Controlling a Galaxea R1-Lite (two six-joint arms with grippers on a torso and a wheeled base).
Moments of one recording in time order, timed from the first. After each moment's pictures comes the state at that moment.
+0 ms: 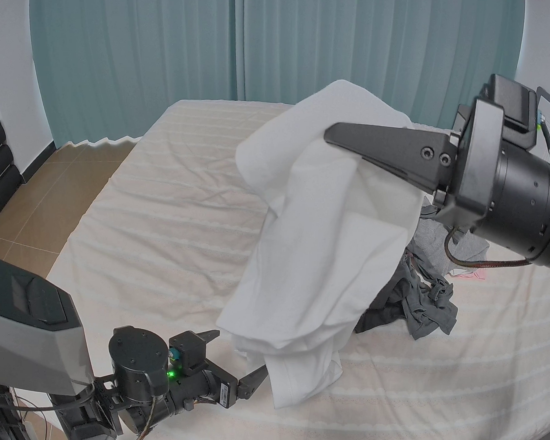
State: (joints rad) left arm -0.75 2.05 -0.19 -1.55 0.13 -0.12; right arm 0.93 1.44 -1.09 -0.40 0.10 0.52
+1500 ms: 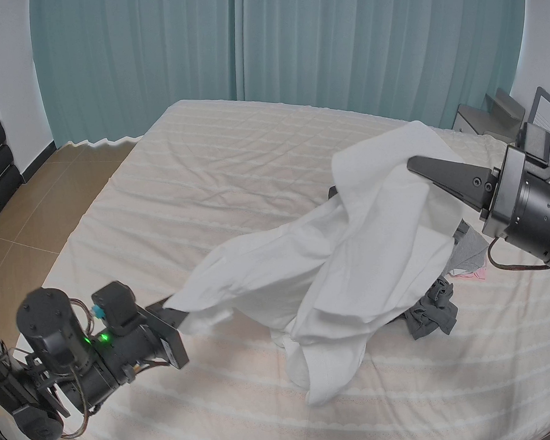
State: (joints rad) left arm -0.66 1.73 -0.13 -1.55 0.14 -0.13; right arm 0.69 1.33 -0.94 -0.39 0.13 0.53
